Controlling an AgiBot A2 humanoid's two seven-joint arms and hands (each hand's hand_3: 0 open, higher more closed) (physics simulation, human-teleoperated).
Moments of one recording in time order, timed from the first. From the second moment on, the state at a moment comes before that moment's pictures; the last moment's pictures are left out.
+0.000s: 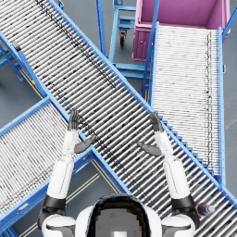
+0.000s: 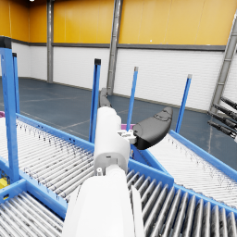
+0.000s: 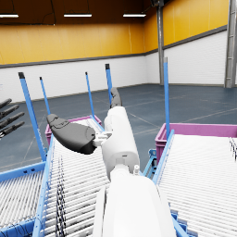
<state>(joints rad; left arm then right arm) 0.29 1.21 0.20 -1.80 1.00 0.10 0.10 0.29 -1.21 0.20 1.80 1.00 0.10 -0.10</state>
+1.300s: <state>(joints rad) 0.29 1.21 0.20 -1.80 1.00 0.10 0.10 0.29 -1.21 0.20 1.80 1.00 0.10 -0.10</state>
